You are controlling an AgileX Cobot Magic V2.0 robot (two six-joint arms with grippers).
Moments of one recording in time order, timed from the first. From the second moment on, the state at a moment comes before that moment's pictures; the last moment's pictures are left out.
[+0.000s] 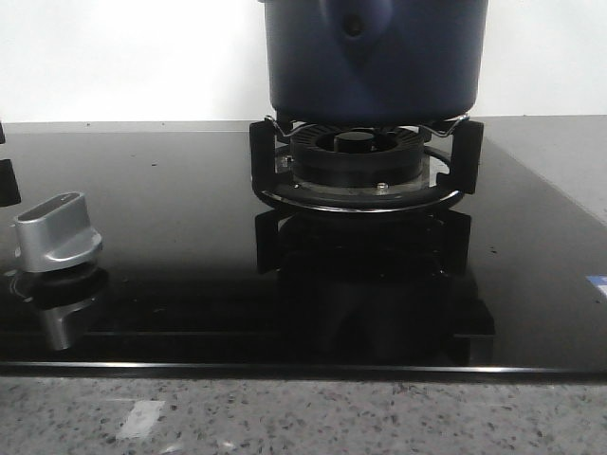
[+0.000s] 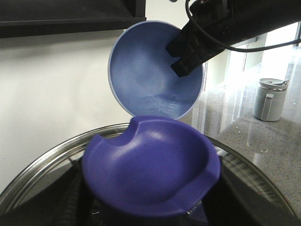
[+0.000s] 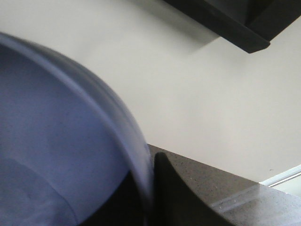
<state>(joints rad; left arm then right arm) -0.23 1.02 -0.93 -1.58 0.69 1.60 0.56 1.60 -1.85 -0.90 1.11 0.34</state>
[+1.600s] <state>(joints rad) -0.23 1.02 -0.93 -1.58 0.69 1.60 0.77 1.60 -1.85 -1.43 1.03 0.35</state>
